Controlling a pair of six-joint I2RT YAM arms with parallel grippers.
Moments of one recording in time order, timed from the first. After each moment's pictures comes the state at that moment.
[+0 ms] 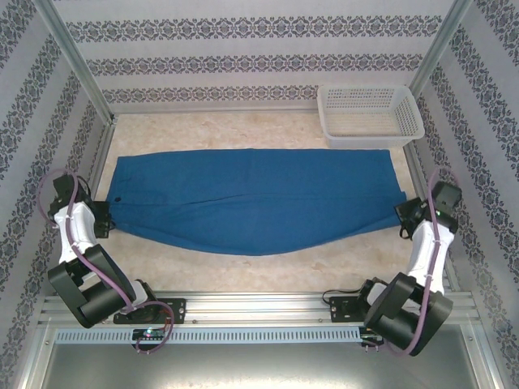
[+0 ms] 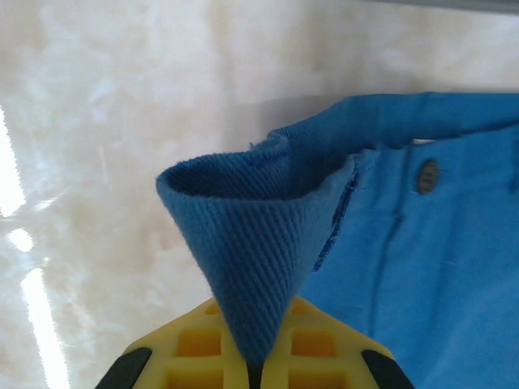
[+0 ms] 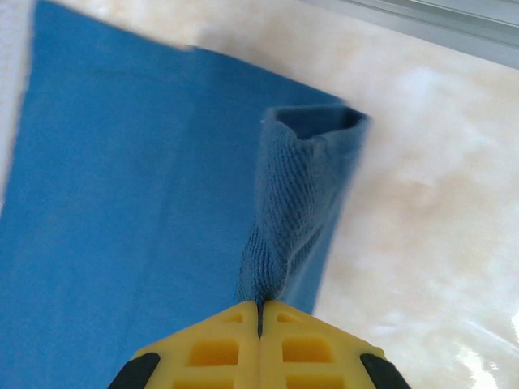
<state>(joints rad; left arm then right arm) 0.66 1.27 0.92 -0.84 0.06 -1.00 -0.58 1.08 0.77 -0.68 -0.21 0.68</state>
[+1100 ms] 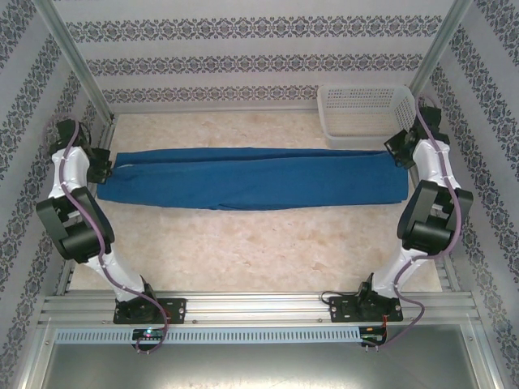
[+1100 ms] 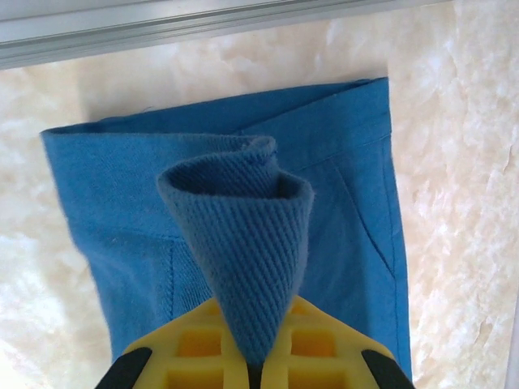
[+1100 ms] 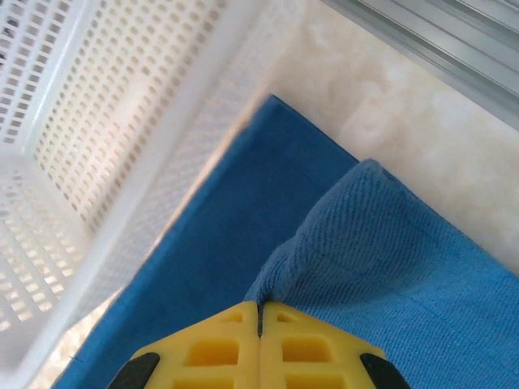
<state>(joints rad) 0.50 1.81 1.52 -0.83 0.11 -0.98 -0.35 1.84 1.53 -0.66 -0.15 0.68</state>
